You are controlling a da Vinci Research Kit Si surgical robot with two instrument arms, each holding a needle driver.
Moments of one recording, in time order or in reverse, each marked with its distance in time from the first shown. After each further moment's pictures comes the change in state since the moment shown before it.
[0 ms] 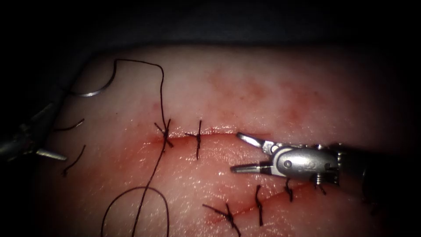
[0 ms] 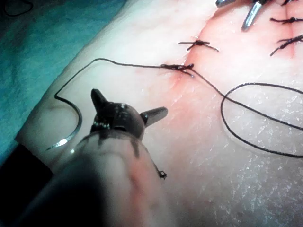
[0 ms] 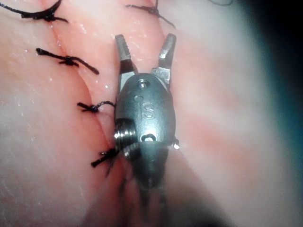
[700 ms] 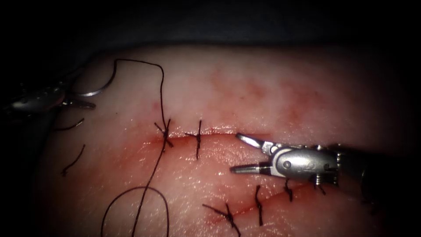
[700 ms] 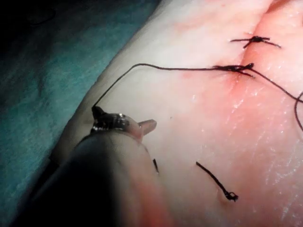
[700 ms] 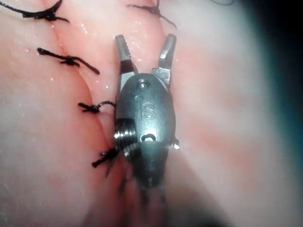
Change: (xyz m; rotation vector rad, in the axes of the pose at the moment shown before) right arm 0.000 0.000 0.000 -0.002 0.000 -0.002; left arm -0.005 -0.007 0.009 0.026 -0.154 0.070
